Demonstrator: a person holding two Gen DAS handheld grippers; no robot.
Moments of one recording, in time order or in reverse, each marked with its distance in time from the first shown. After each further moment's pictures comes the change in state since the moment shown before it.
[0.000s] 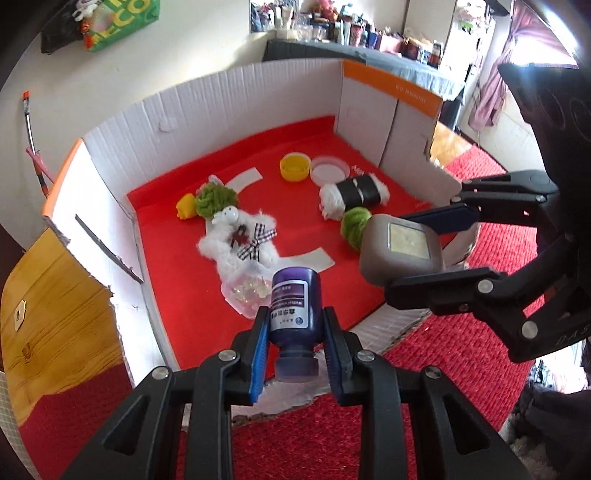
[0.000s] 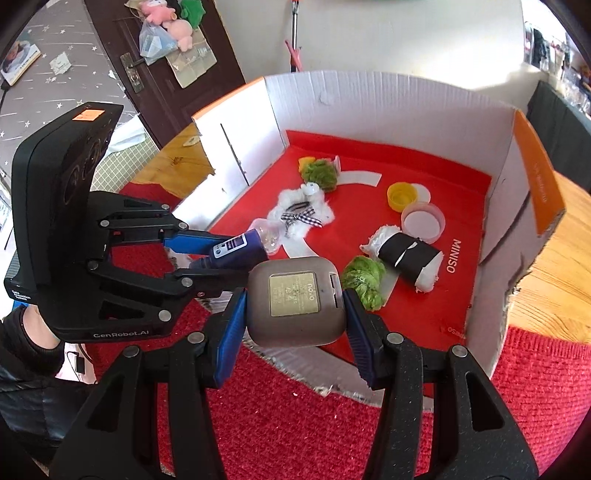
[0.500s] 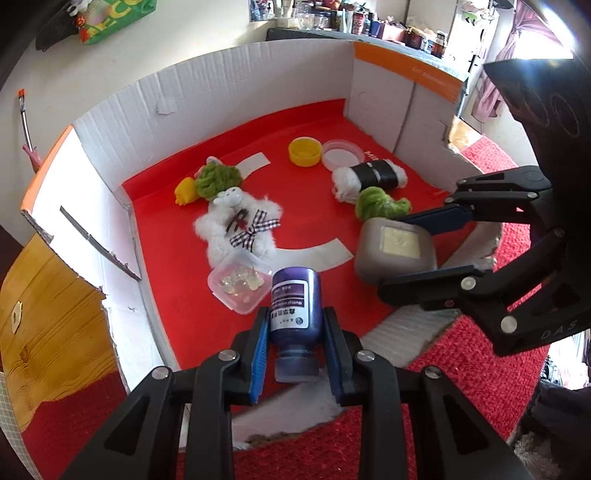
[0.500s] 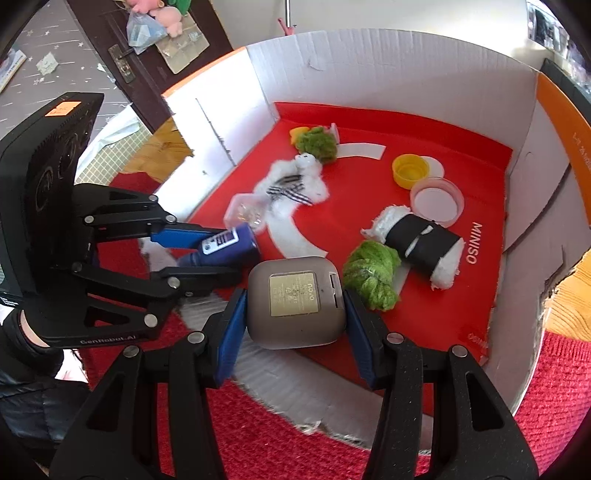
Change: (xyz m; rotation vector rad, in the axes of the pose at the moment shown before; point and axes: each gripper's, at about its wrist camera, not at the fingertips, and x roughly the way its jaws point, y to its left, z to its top) left arm 0.014 0.011 0.003 -0.003 0.034 0.010; right arm 0.027 -0.013 0.001 0.037 0.074 0.010
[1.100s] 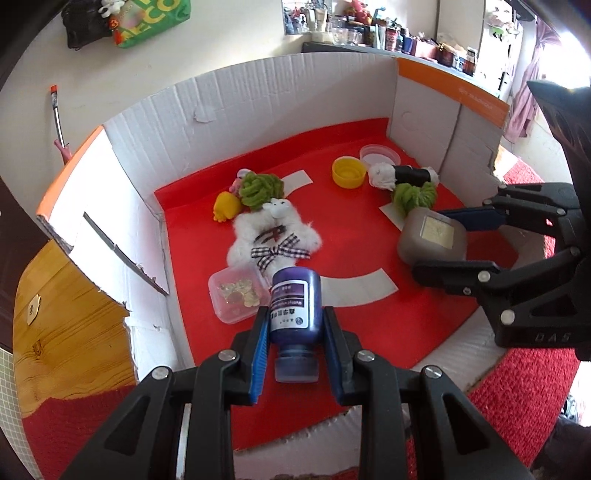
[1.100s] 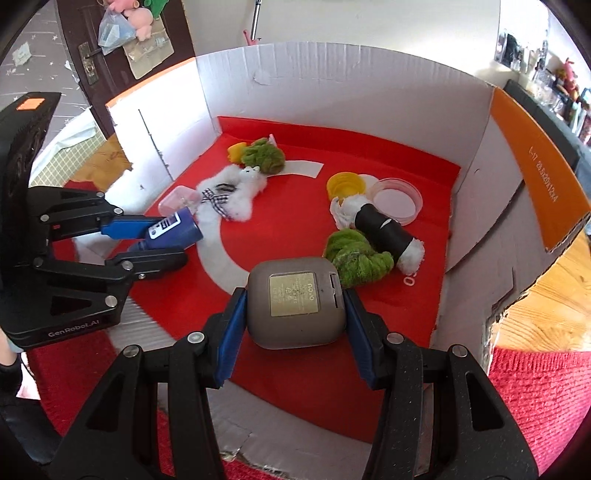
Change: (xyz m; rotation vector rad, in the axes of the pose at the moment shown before) left arm 0.012 0.010 0.007 -0.068 -0.074 0.129; right arm -0.001 -0.017 0.002 -0.012 -0.065 -0.214
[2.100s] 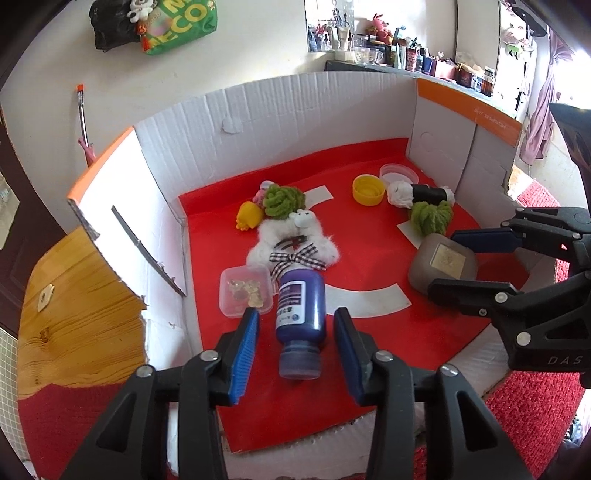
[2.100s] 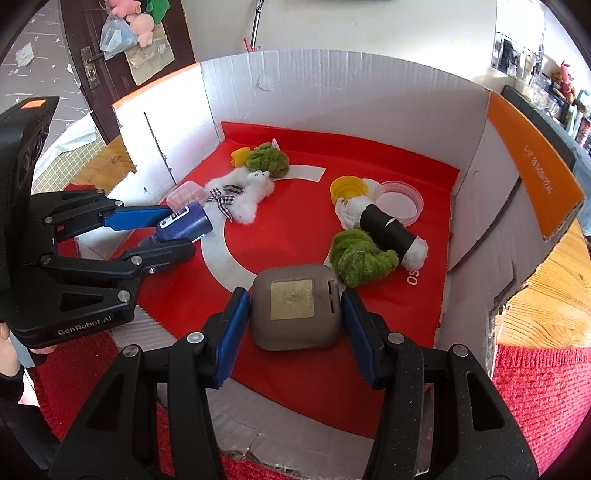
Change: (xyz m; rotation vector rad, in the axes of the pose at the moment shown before) left arm -0.003 -0.001 -0.004 -0.052 -0.082 0.072; right arm -0.004 0.005 -0.005 0.006 -0.042 0.001
